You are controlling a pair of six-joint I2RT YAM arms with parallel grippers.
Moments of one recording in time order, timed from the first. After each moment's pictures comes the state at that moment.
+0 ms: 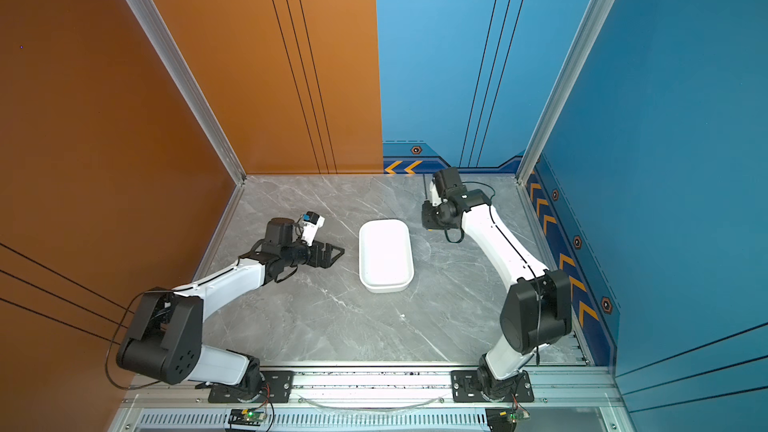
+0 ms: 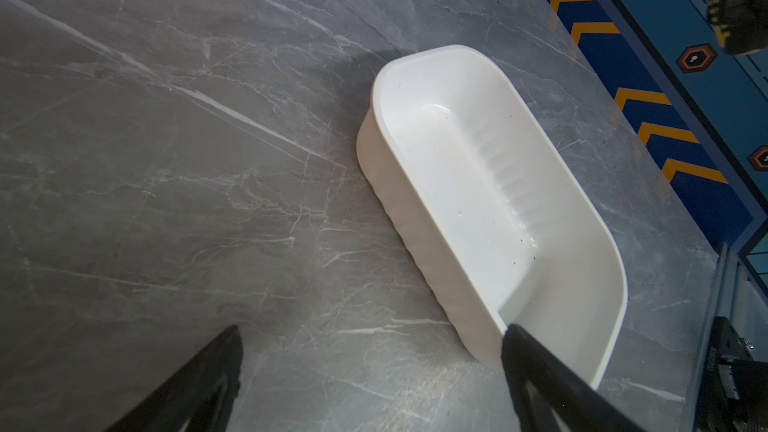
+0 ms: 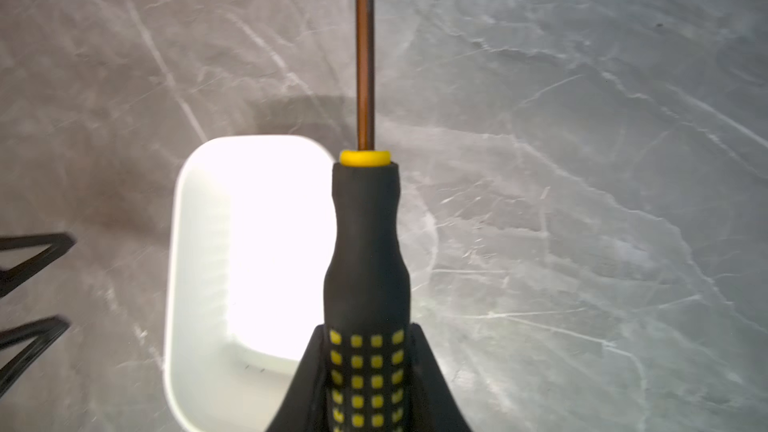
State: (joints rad) left arm -0.24 1.45 0.74 -0.01 0.50 -0.14; right arm 0.39 1.59 1.47 -0.86 -0.07 0.31
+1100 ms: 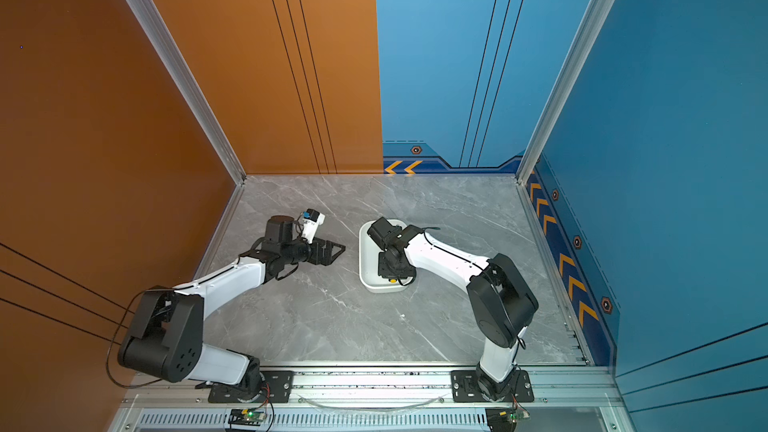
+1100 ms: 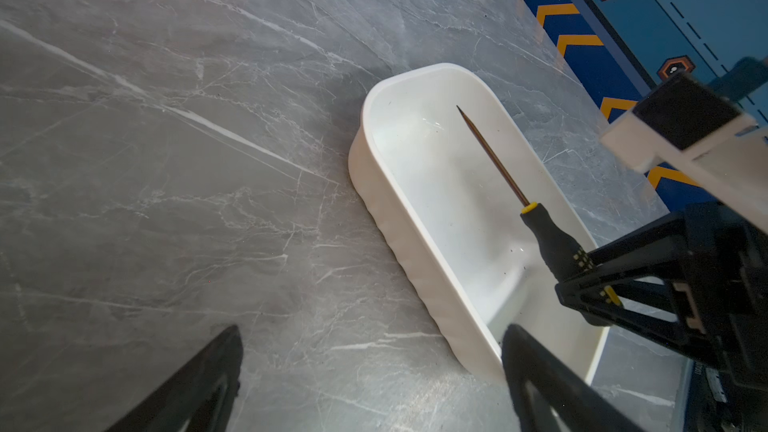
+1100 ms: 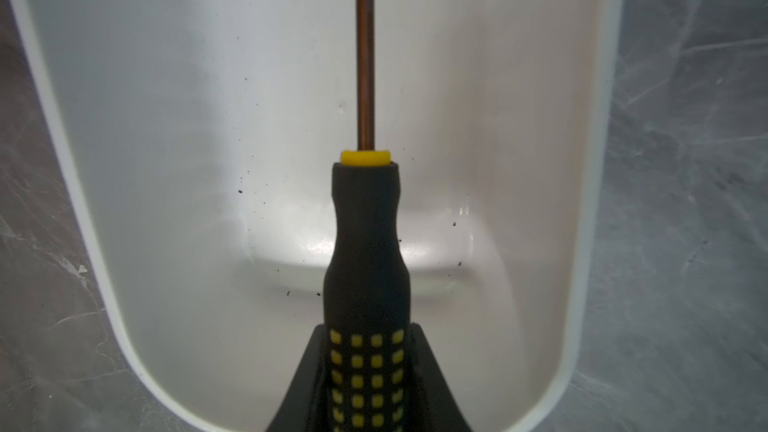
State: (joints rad) left arm -0.24 1.46 0.75 0.01 0.52 -0.15; right arm 0.75 1.78 1.31 -0.85 0.04 0.73
